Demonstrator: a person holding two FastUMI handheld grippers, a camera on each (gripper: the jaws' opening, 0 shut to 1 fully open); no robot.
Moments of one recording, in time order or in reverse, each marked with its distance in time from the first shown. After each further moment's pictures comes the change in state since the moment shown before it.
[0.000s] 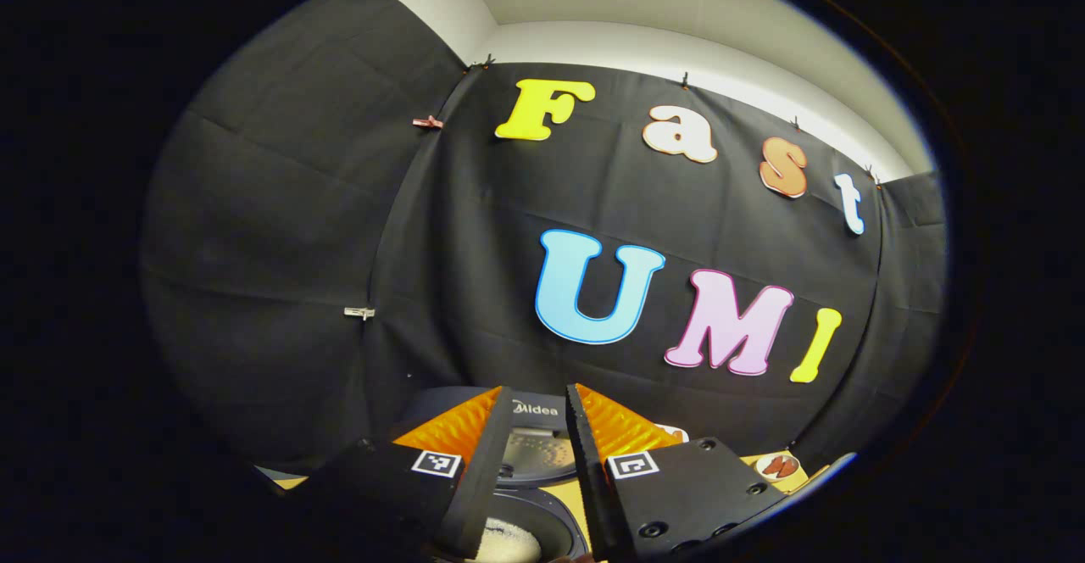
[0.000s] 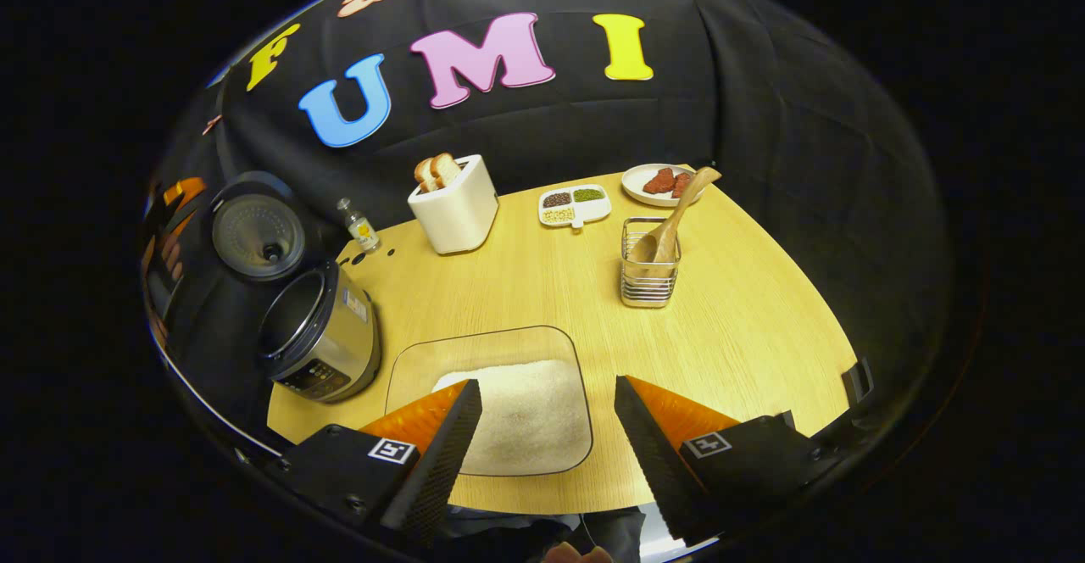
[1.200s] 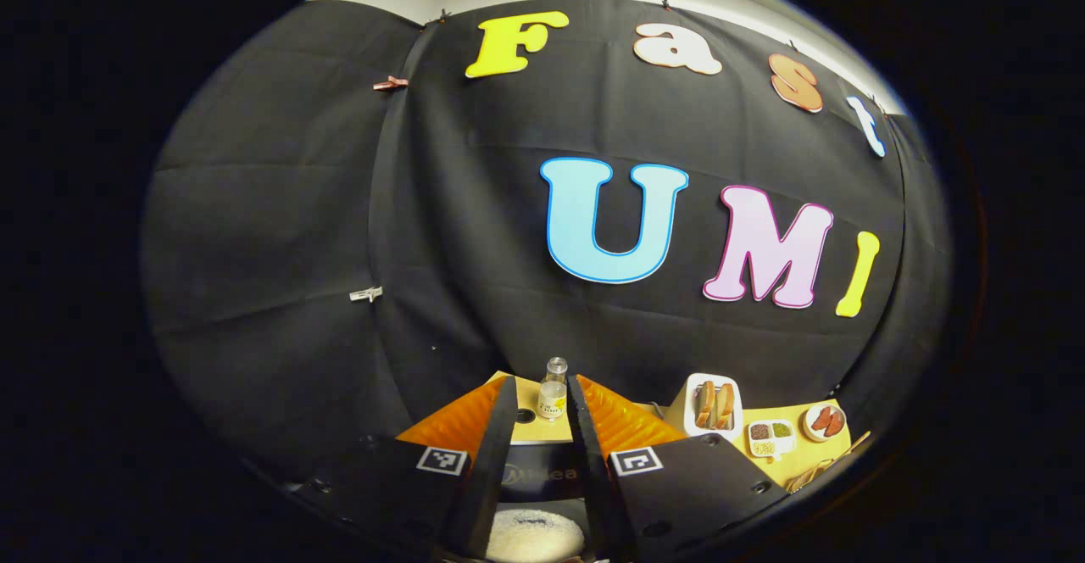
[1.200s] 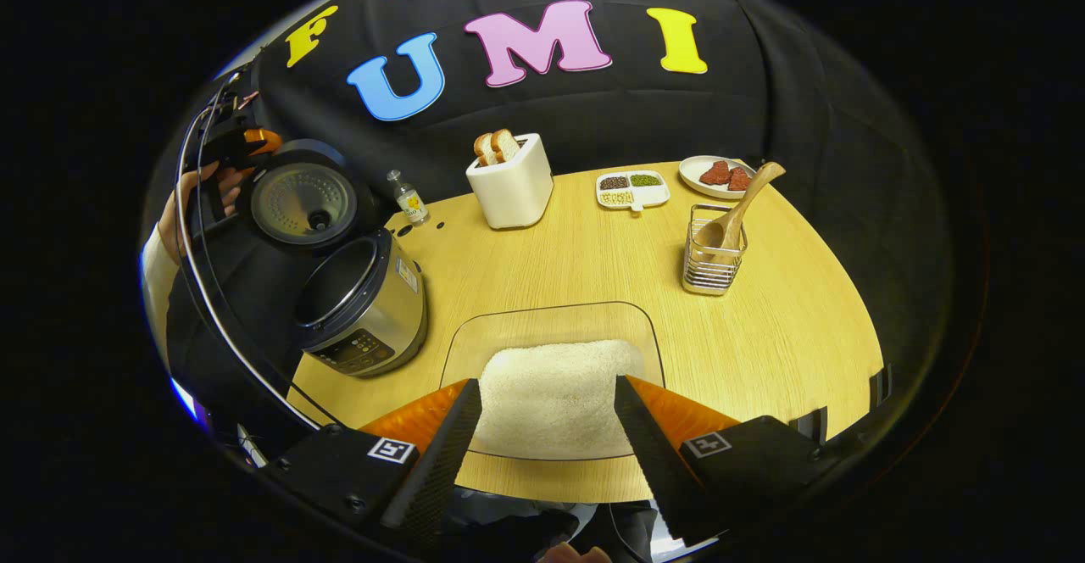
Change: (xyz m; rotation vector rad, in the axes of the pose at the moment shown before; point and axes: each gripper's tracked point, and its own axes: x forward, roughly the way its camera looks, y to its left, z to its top) left arm 0.052 0.003 -0.042 0.144 0.269 0.060; right arm 0.002 0.047 -0.022 -0.021 0.055 0.120
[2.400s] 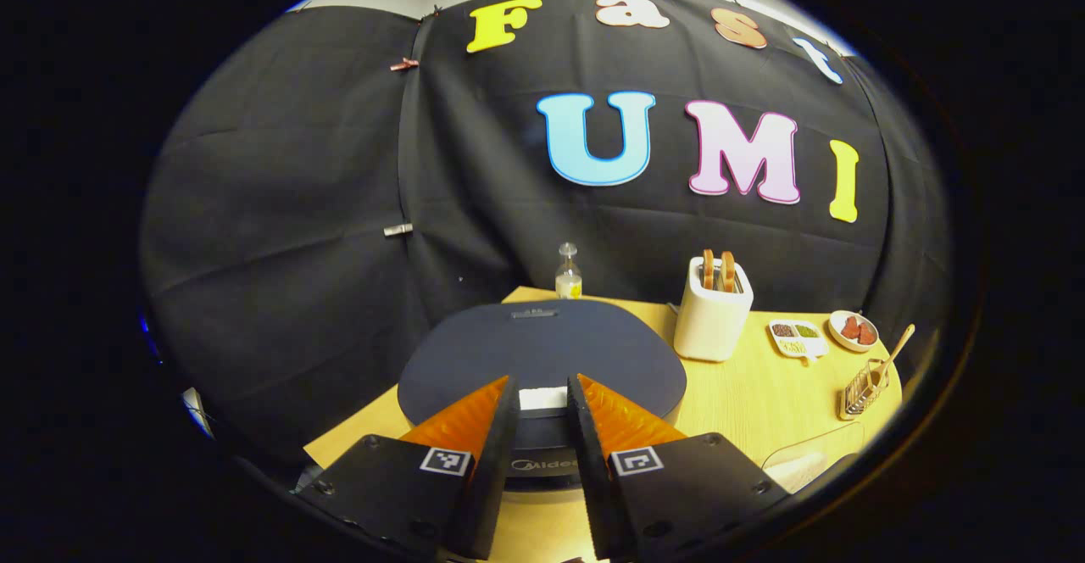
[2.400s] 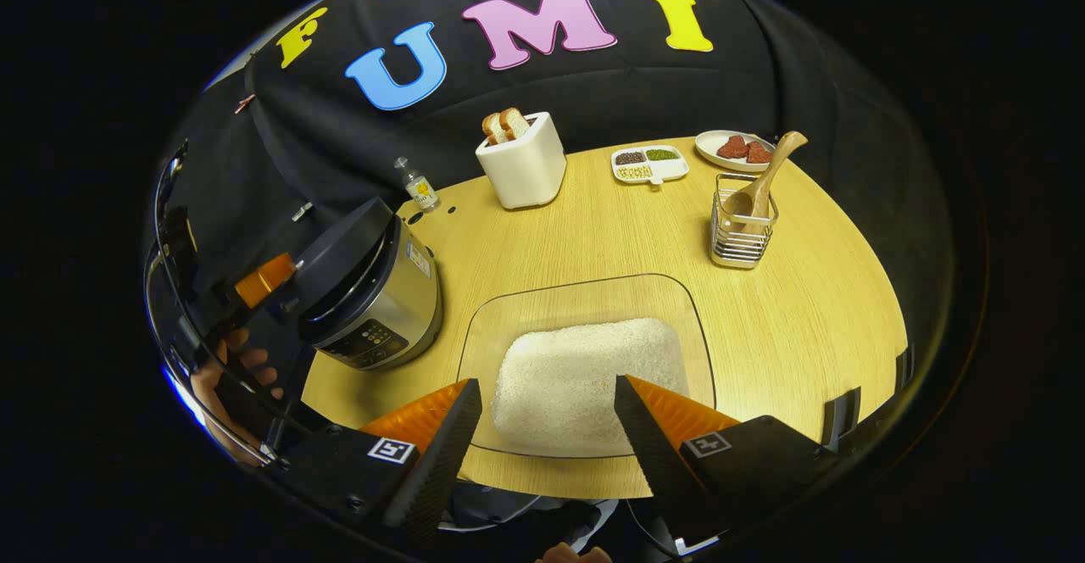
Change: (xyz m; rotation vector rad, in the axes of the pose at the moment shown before) left arm -0.107 -0.002 -0.219 0.107 0.115 0.071; right arm 0.020 0.024 -0.023 0.033 0.059 0.049
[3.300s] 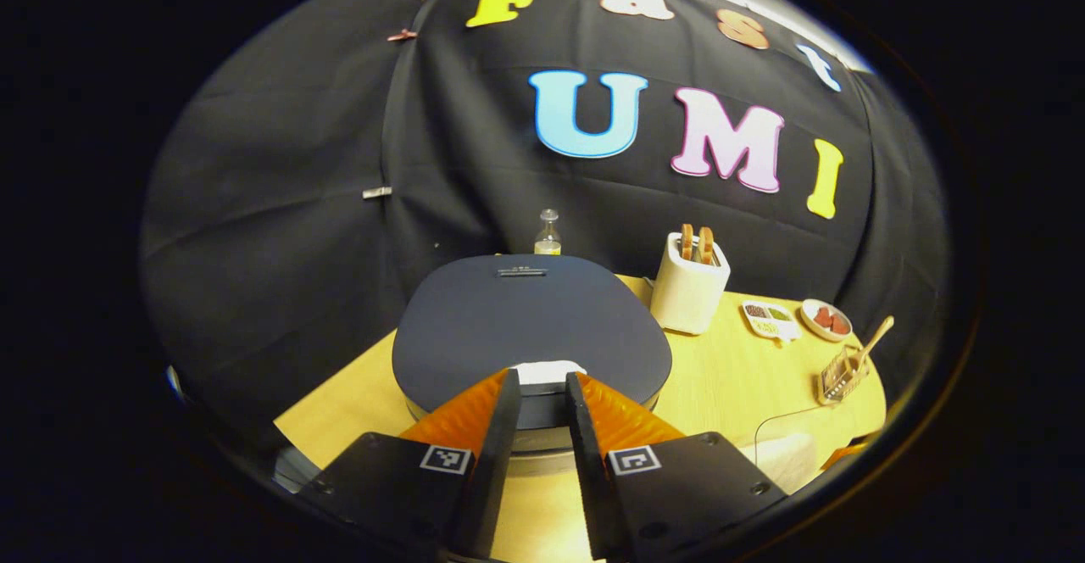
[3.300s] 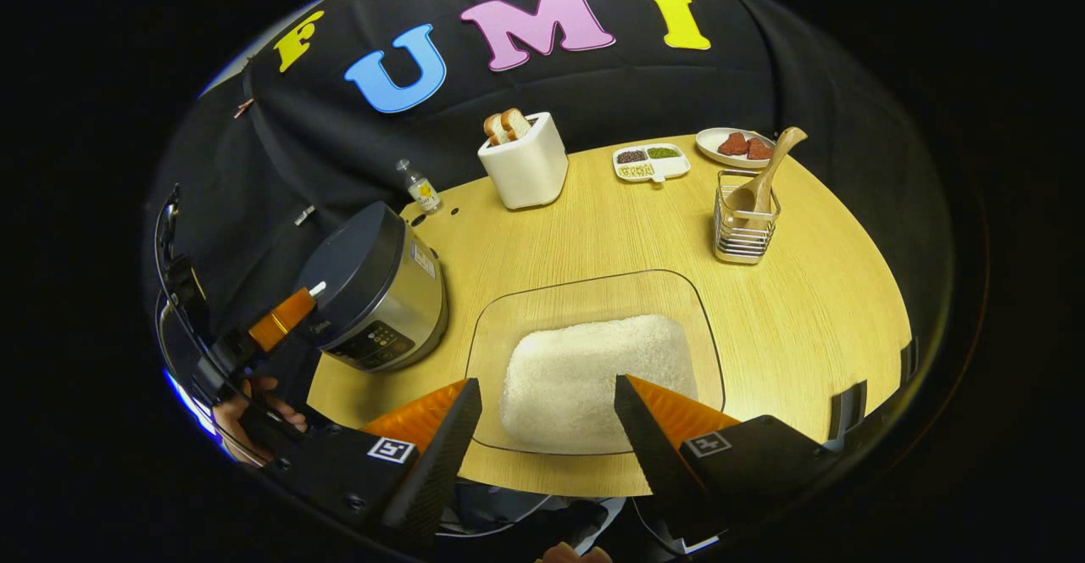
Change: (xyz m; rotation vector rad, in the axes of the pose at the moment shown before) left arm -0.013 -0.006 -0.032 -0.009 0.055 -0.112; right arm -0.004 0.006 0.007 0.014 -0.022 0.009
